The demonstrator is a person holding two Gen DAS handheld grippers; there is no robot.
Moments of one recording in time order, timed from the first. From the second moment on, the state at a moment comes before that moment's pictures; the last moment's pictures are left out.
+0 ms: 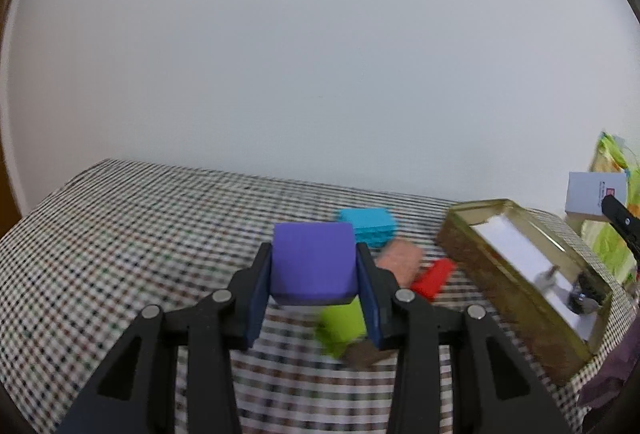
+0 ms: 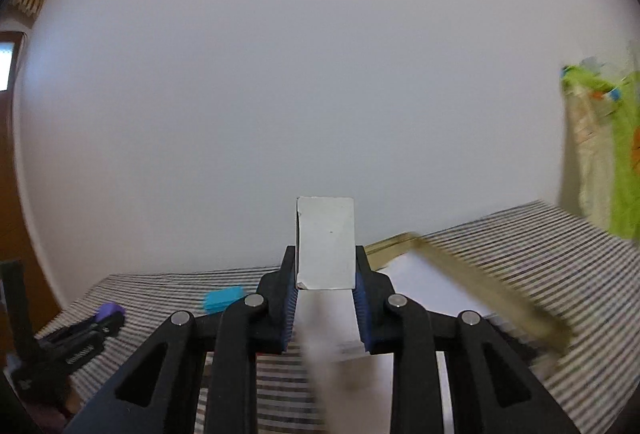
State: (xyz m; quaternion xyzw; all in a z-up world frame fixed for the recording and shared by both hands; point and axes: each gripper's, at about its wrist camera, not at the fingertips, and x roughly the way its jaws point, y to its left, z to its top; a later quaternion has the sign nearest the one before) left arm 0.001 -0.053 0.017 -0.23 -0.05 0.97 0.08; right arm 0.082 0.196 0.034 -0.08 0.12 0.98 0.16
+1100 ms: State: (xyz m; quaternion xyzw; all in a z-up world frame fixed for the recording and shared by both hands) left arm 0.030 0.181 0.029 -0.23 0.06 0.93 0.27; right arm 0.073 0.320 -0.019 -0.16 0.13 0.96 0.18
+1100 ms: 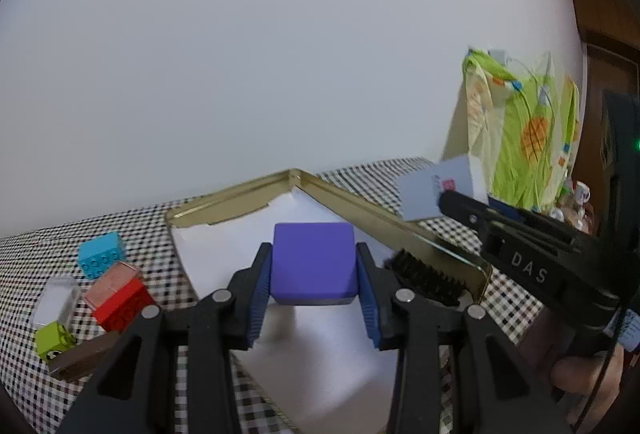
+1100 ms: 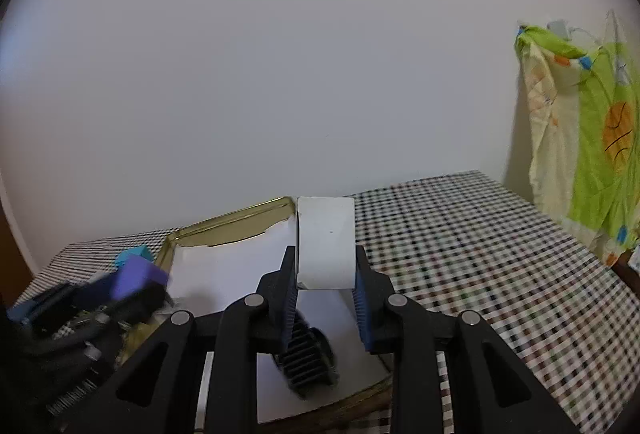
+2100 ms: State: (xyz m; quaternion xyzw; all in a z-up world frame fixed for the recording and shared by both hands) left arm 0.014 0.180 0.007 -0.27 0.07 0.93 0.23; right arm 0.044 0.306 -0.024 -0.20 0.12 0.96 0.17
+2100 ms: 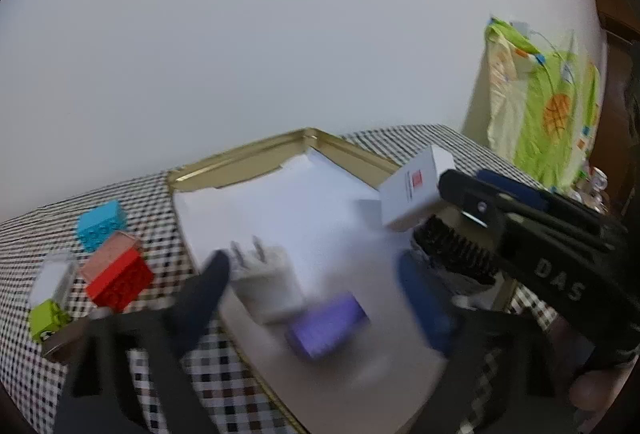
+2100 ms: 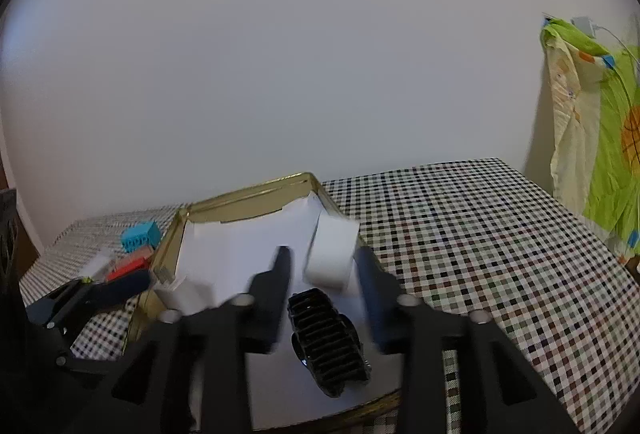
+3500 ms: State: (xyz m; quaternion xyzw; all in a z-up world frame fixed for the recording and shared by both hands) left arm -0.008 0.055 0.015 -0.23 0.03 0.97 0.10; right arm 0.086 0.258 -0.006 -0.09 0.15 0.92 0.34
